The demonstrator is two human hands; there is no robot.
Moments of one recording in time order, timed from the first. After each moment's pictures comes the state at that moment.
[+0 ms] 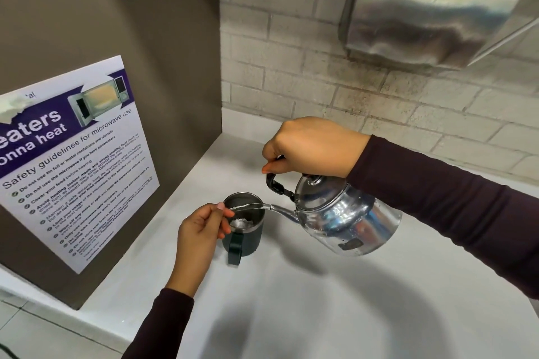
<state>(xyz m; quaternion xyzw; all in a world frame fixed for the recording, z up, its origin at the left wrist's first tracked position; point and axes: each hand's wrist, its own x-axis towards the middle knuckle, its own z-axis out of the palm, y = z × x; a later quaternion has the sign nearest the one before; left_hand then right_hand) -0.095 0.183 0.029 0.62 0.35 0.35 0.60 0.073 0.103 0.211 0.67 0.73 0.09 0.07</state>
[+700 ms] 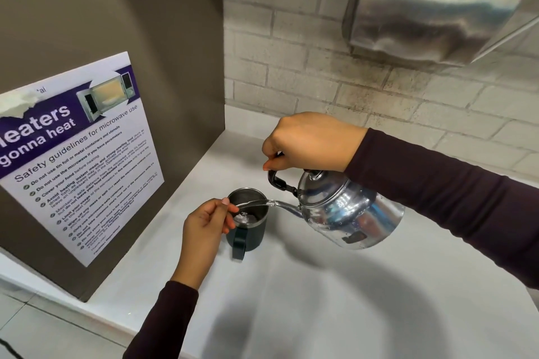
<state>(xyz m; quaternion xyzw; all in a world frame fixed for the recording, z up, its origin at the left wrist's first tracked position) -0.097 0.183 0.032 0.62 0.34 0.35 0.61 0.065 0.109 0.213 0.67 0.74 0.08 0.09</state>
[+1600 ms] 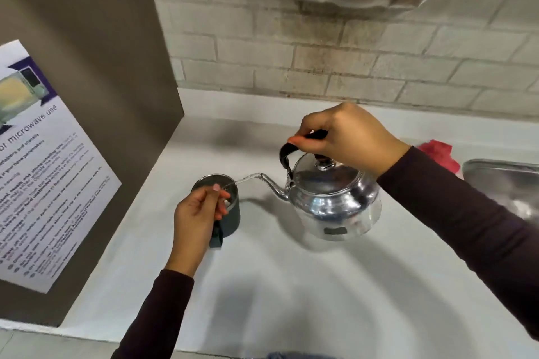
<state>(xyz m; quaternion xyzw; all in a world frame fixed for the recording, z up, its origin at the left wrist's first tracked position) -0.067 0.171 0.024 0.64 0.29 0.32 0.63 0.107 0.012 0.171 0.81 0.55 0.08 -0.19</state>
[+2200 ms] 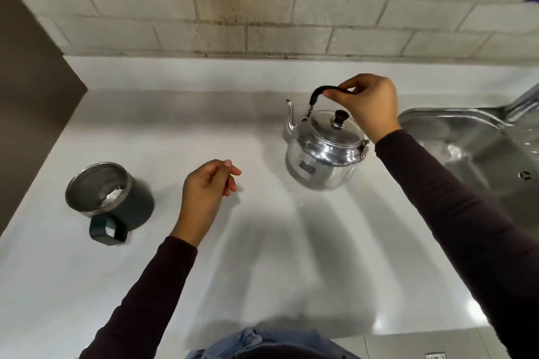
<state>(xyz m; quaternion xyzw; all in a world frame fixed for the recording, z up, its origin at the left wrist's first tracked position) 0.047 0.050 0.003 0.71 0.21 0.19 0.64 0.260 -0.146 0.087 0.86 0.15 0.08 -0.48</state>
